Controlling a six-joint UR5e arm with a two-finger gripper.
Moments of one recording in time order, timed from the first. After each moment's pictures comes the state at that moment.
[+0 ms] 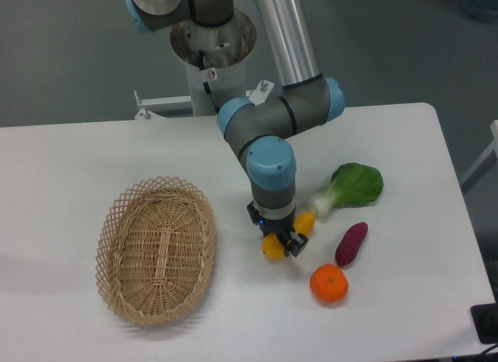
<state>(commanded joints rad) 2.41 -2.04 -1.82 -0.70 1.62 1.20</state>
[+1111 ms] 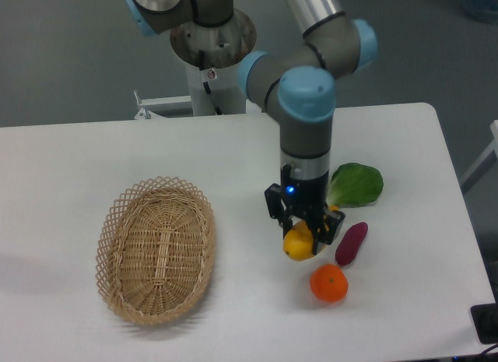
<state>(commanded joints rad) 2.56 -1.83 -1.67 -0.79 1.32 1.13</state>
